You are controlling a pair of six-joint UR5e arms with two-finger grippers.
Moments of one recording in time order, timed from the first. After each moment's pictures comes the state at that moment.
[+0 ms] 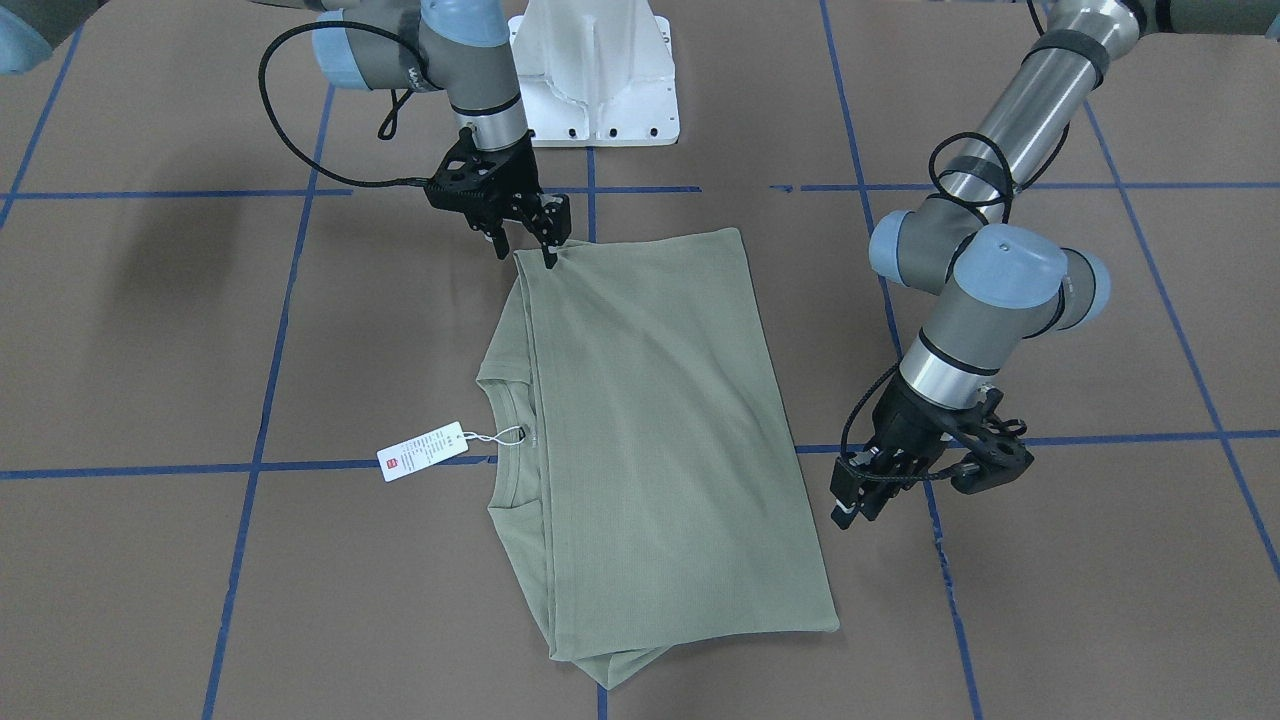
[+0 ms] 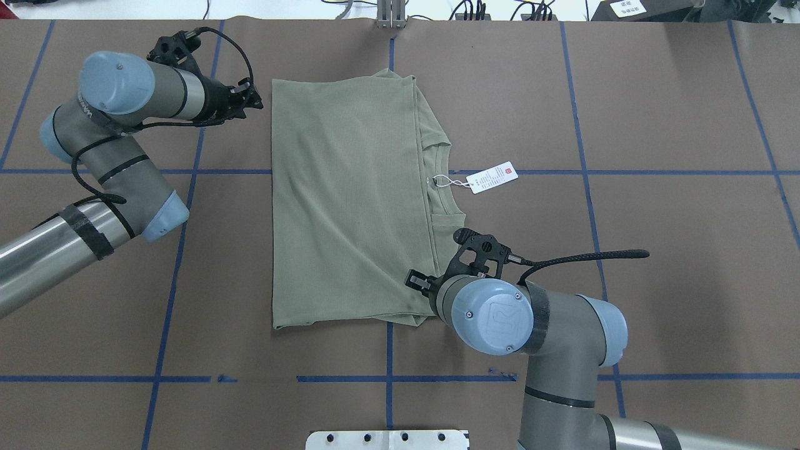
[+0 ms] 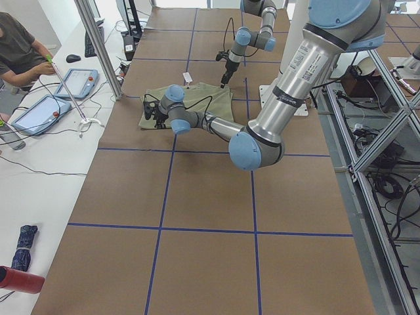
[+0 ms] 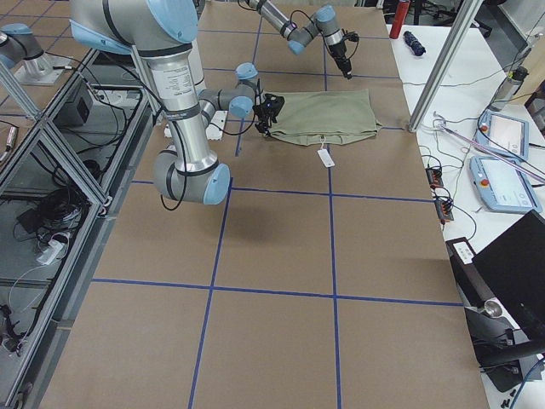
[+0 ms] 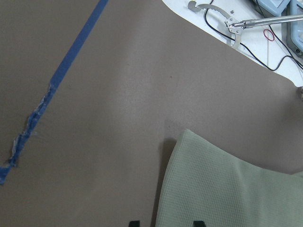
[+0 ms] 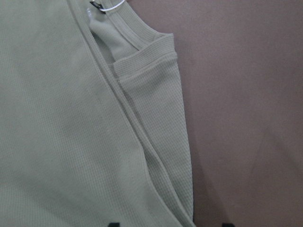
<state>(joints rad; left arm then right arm) -0.85 -2.15 -1.23 -2.47 -1.82 -1.49 0.27 -1.09 1.82 -1.39 1.47 1.82</state>
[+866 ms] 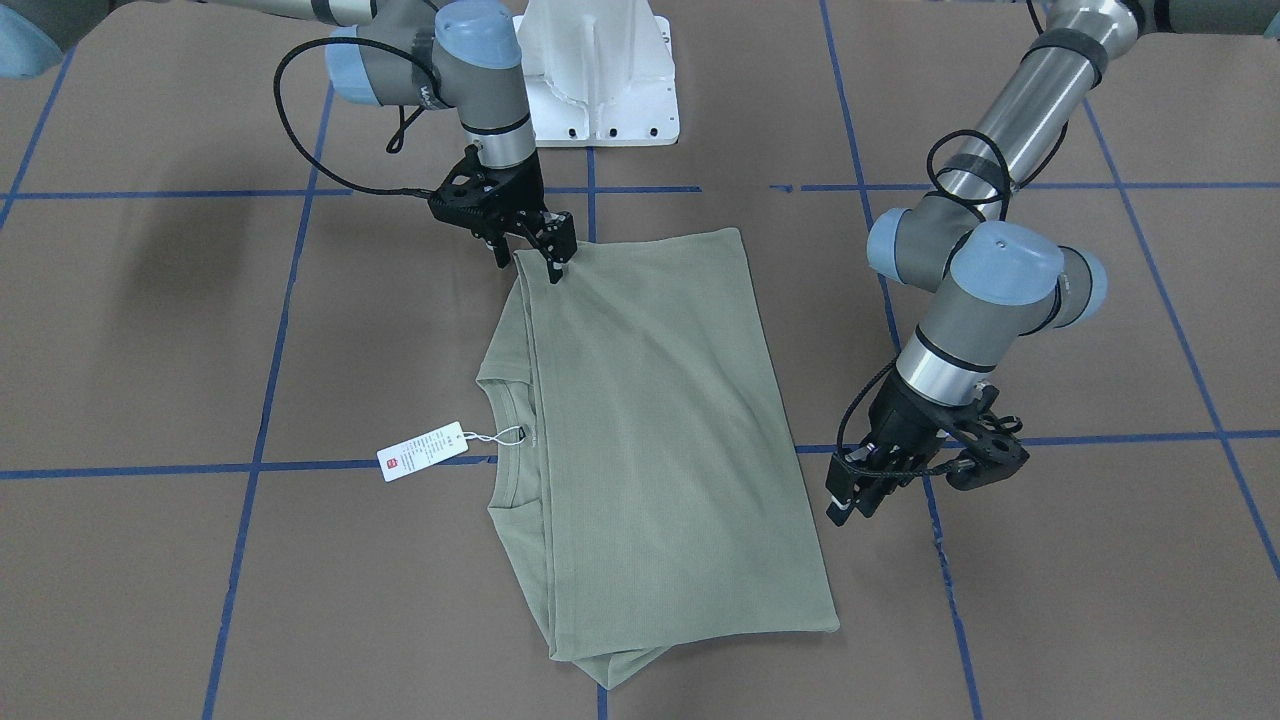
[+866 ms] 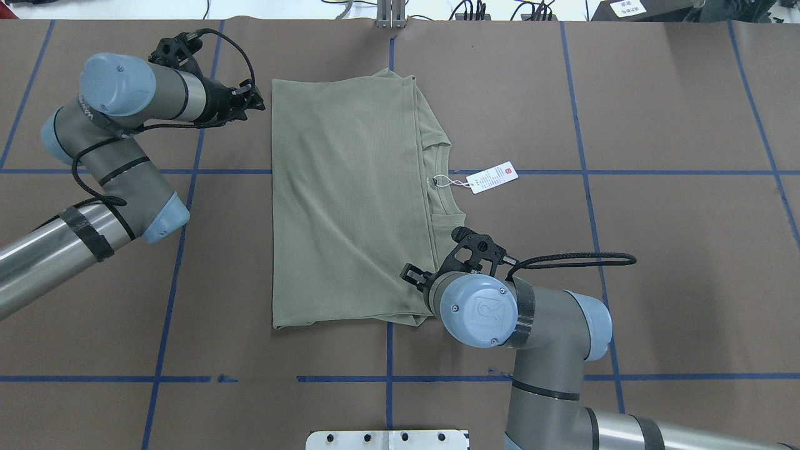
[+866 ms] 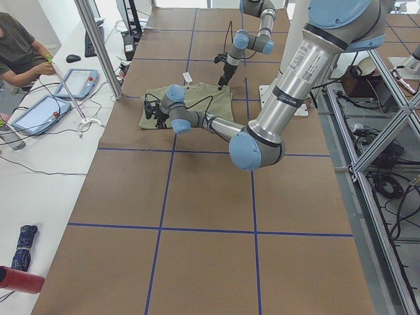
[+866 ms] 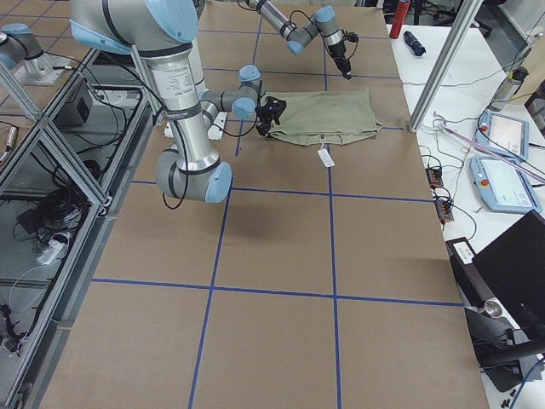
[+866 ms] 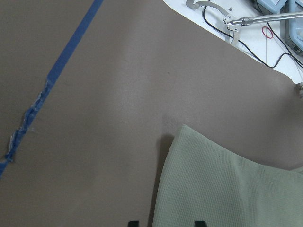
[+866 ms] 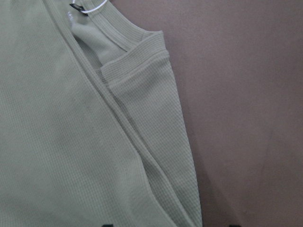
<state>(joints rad) -0.84 -2.14 -1.24 -2.47 -1.82 -1.49 0.28 -1.06 1.76 -1.39 1.47 1.89</state>
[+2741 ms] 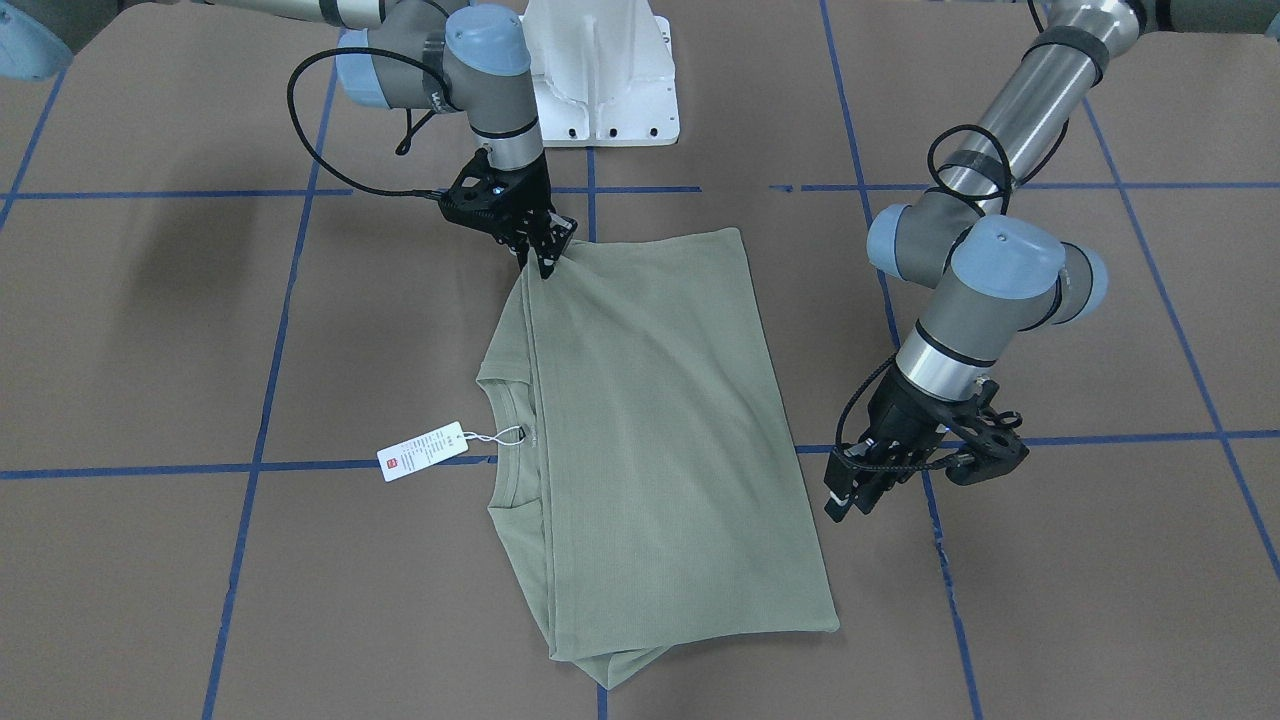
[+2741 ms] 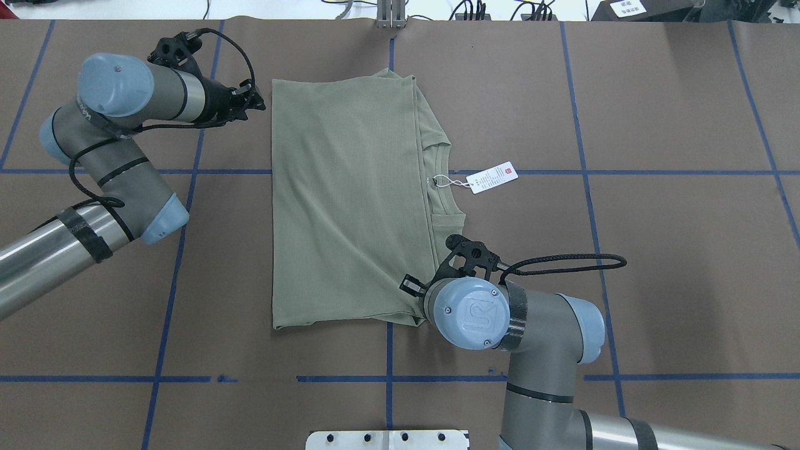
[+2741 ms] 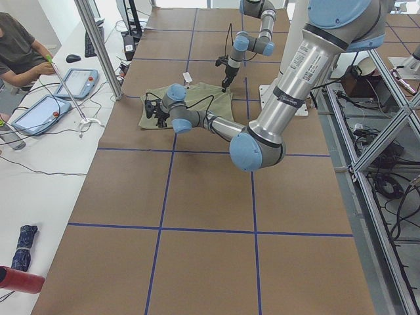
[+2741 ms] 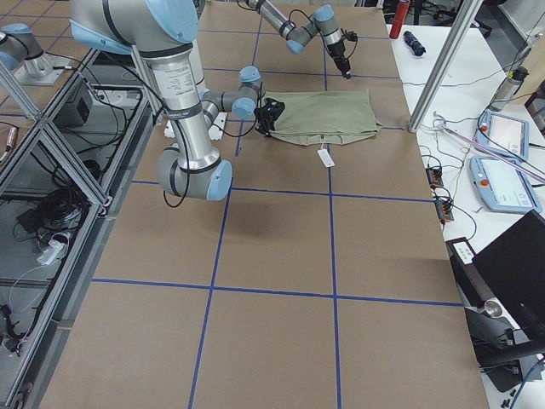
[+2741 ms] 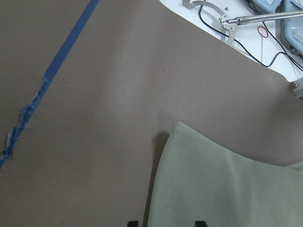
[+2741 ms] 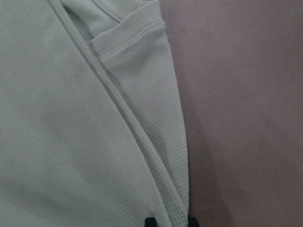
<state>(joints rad) -0.84 -2.14 -1.25 -2.47 -1.82 -1.49 0.27 -1.05 1.75 -1.40 1.51 1.89</state>
